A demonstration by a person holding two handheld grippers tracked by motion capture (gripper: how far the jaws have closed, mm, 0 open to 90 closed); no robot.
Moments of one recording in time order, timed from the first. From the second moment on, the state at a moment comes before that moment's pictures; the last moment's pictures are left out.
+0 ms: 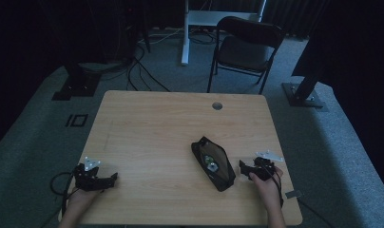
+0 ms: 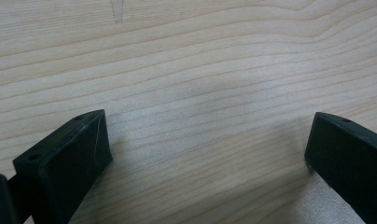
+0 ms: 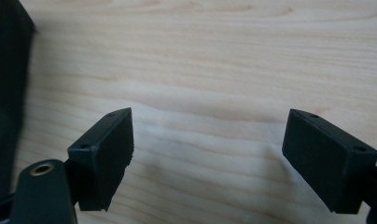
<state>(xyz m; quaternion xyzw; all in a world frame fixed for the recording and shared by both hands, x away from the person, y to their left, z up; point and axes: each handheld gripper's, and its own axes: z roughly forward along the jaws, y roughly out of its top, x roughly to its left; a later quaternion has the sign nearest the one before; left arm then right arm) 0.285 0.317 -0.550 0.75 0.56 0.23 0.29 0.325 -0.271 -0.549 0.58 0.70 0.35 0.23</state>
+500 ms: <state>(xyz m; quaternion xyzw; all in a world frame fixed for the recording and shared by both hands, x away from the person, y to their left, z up) 0.284 0.317 -0.550 0.74 0.56 0.23 0.29 0.321 -0.271 -0.553 0.58 0.71 0.31 0.25</state>
